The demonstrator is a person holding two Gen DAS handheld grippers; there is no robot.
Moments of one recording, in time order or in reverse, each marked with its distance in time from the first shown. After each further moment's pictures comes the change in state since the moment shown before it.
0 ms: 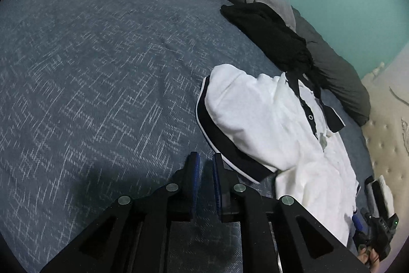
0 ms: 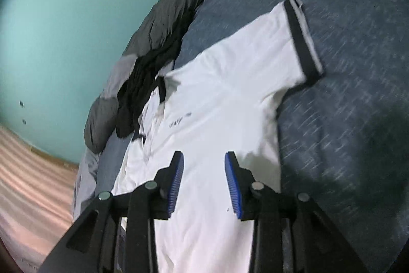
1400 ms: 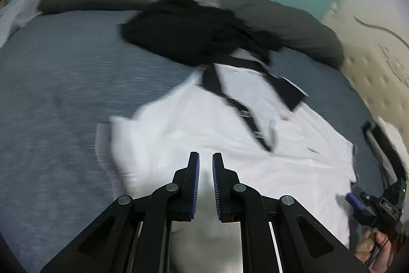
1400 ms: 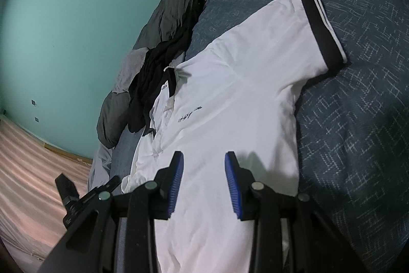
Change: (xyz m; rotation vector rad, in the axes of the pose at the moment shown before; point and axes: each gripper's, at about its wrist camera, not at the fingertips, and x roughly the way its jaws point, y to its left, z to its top) left arm 0.023 -0.143 0.039 0.394 0.043 -0.038; right arm 0.010 -0.004 0.002 0.018 0.037 0.090
